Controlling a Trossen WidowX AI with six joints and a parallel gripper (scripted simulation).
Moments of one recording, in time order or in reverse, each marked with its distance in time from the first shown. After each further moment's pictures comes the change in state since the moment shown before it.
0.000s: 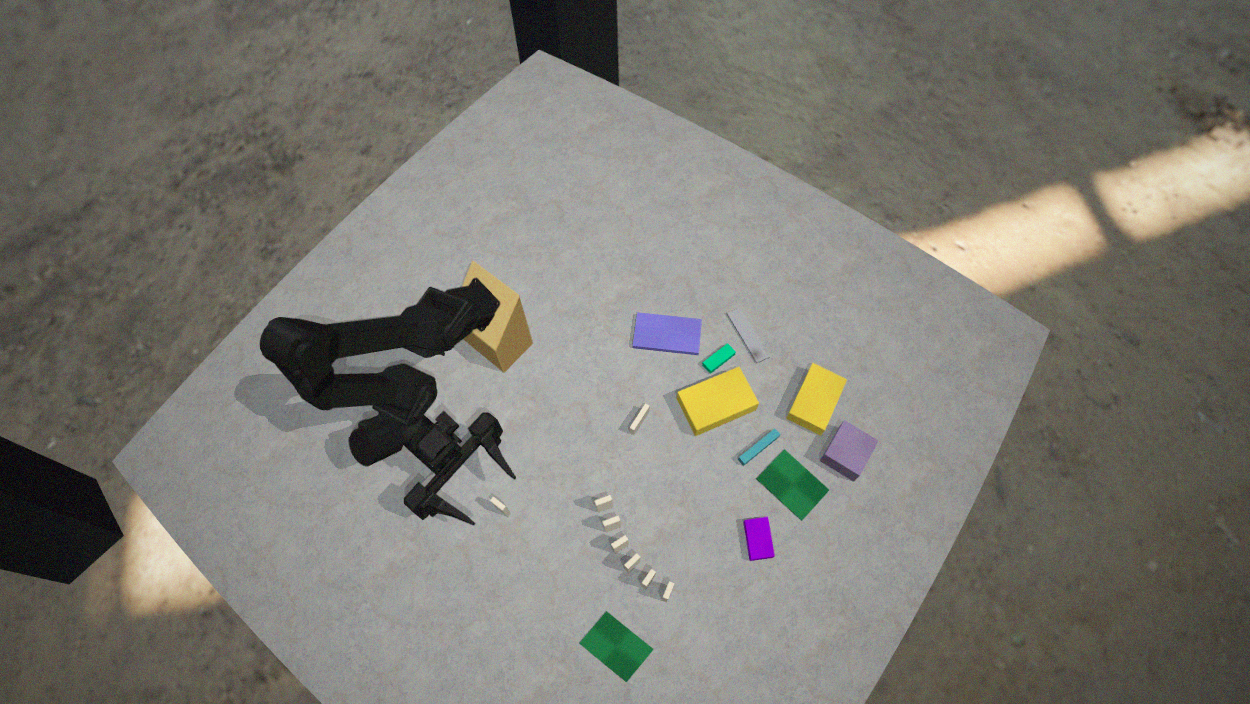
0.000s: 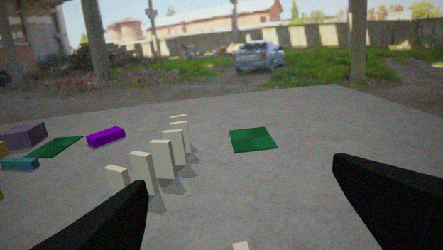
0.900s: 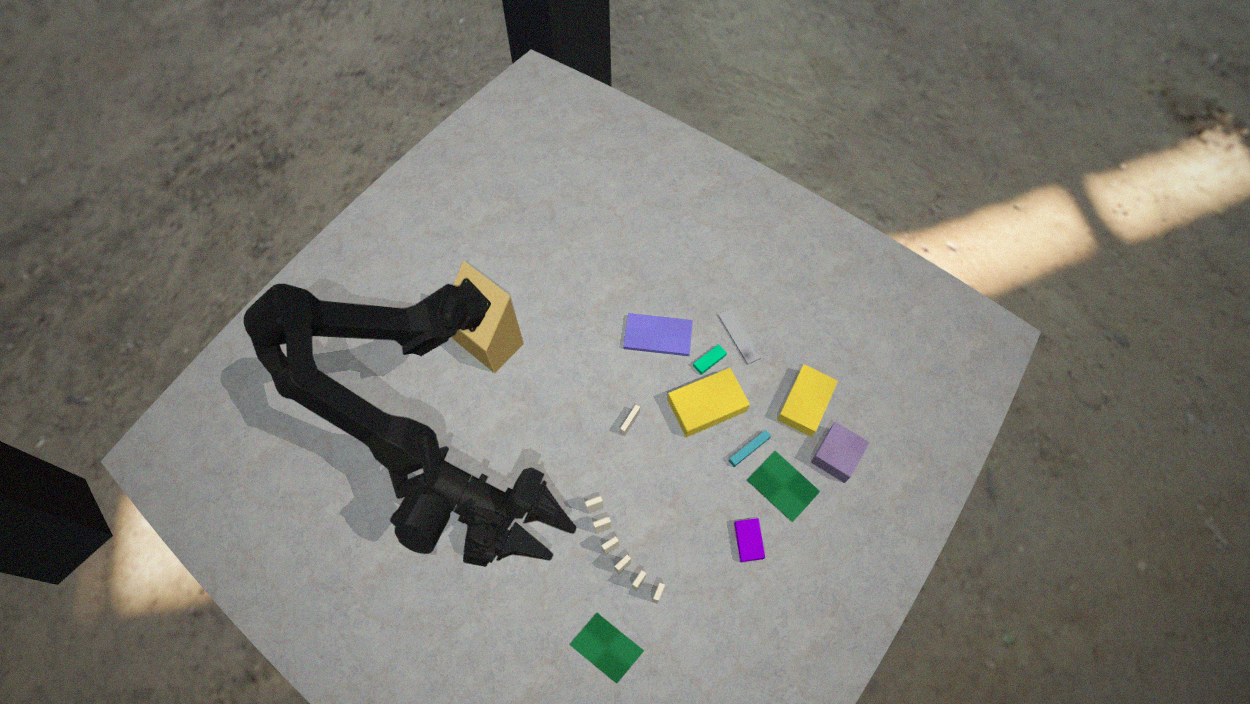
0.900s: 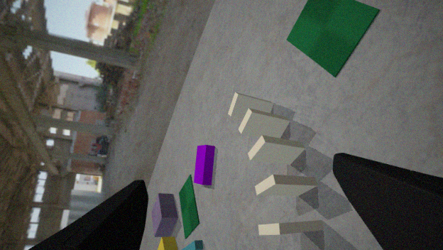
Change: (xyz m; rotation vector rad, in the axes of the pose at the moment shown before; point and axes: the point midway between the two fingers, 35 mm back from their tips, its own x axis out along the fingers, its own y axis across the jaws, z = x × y) arm 0.136 0.011 0.033 1.105 0.411 0.050
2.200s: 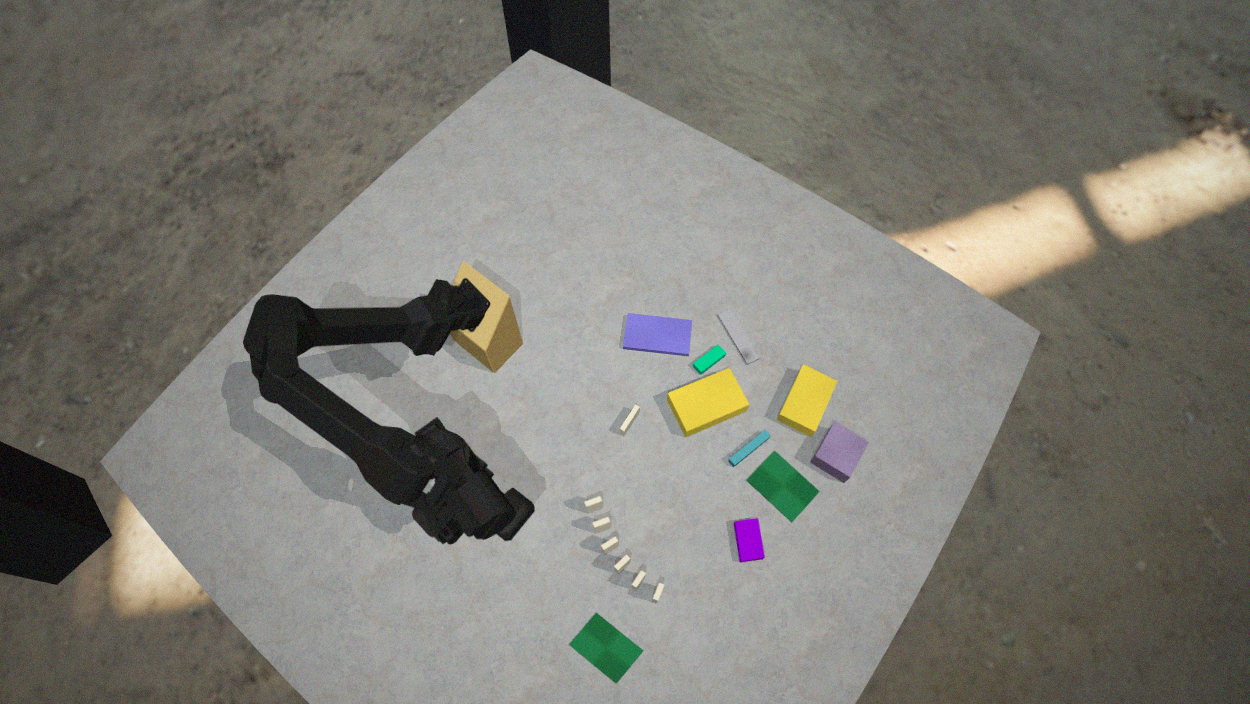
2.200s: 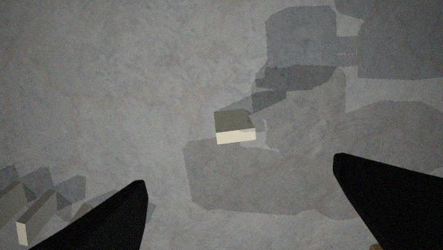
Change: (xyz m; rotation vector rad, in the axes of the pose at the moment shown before) arm -0.103 -0.016 -0.024 0.575 0.128 -1.250
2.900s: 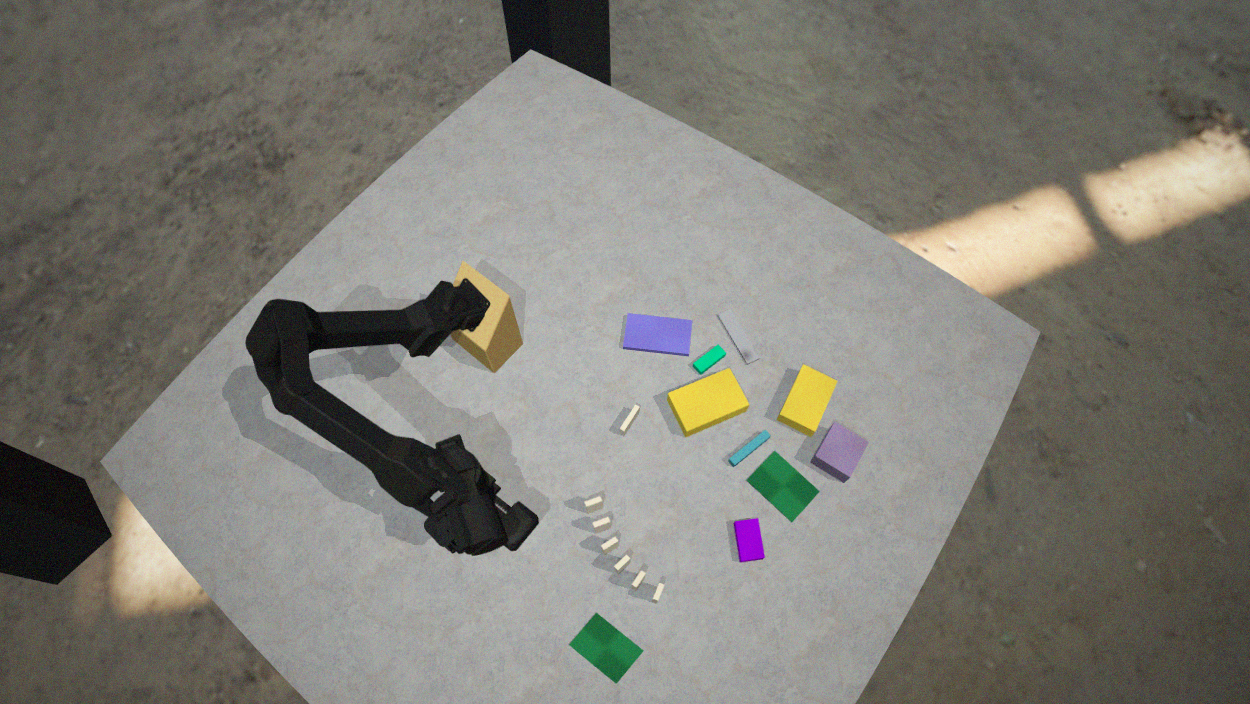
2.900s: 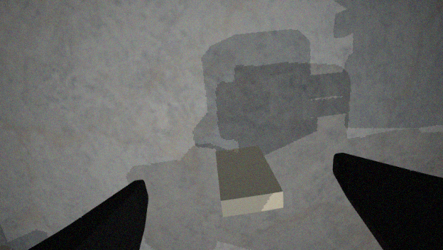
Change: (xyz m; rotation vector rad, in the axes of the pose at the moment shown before) arm 0.065 -0.002 0.005 0.007 -0.023 -0.008
